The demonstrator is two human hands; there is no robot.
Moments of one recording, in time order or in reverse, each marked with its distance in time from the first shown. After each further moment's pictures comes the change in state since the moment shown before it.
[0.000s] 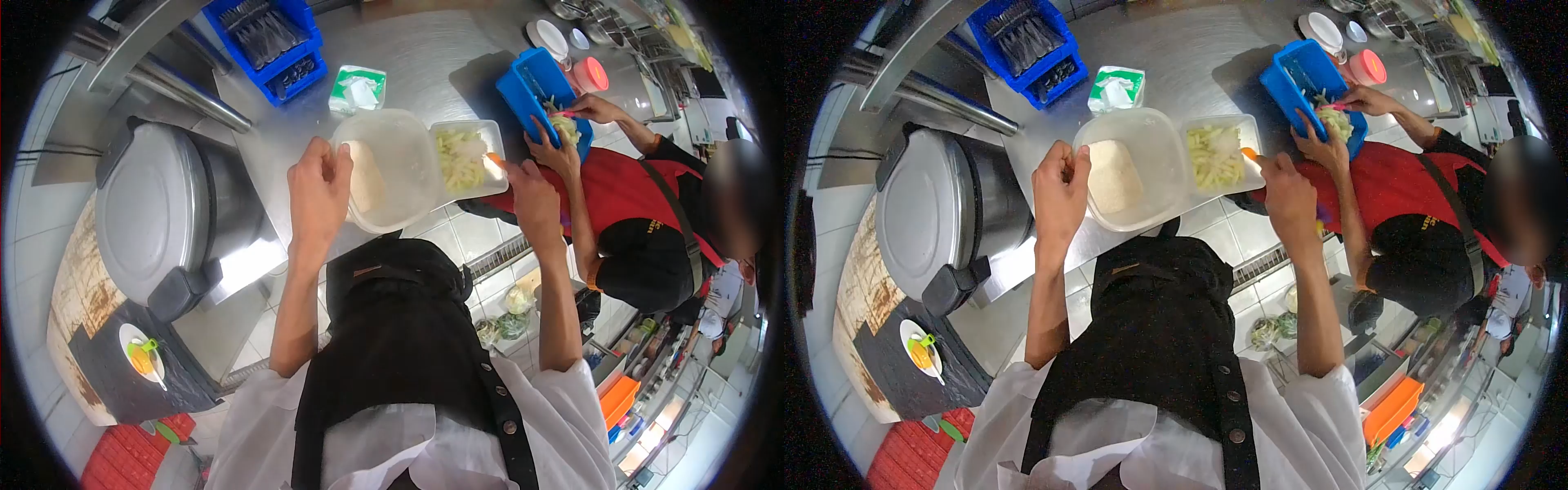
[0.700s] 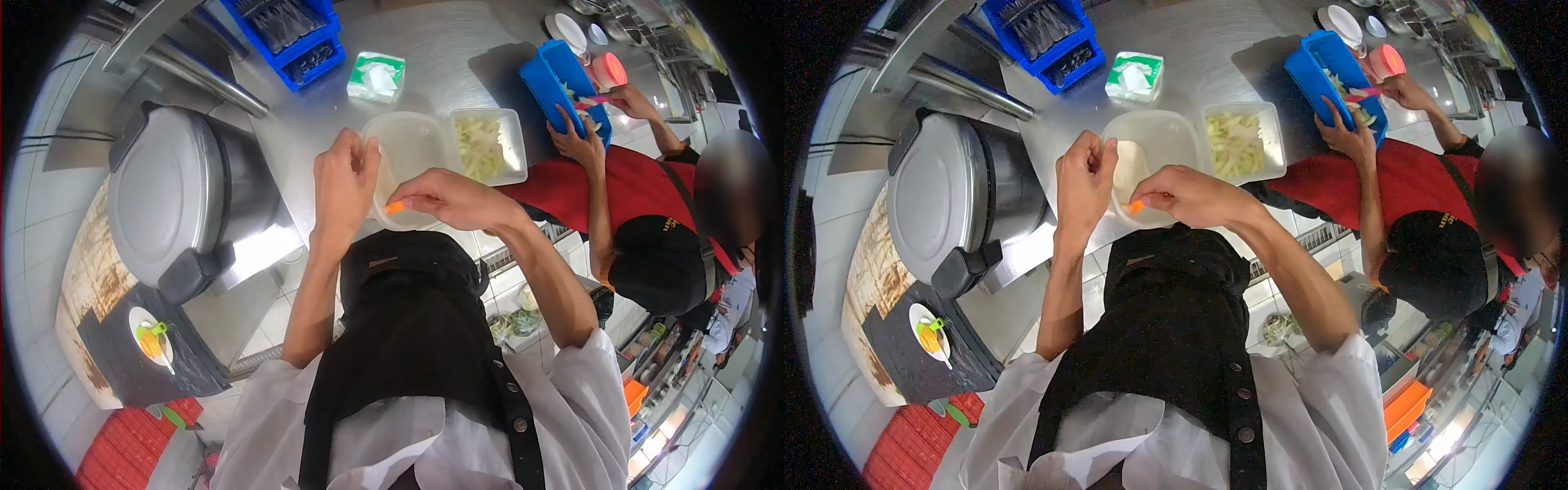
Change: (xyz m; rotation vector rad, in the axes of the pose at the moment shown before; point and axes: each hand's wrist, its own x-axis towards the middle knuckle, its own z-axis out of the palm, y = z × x) left_hand -0.011 -0.006 0.010 0.025 -0.014 0.078; right_hand 0.047 -0.111 0.004 1.147 -0.679 -0.424
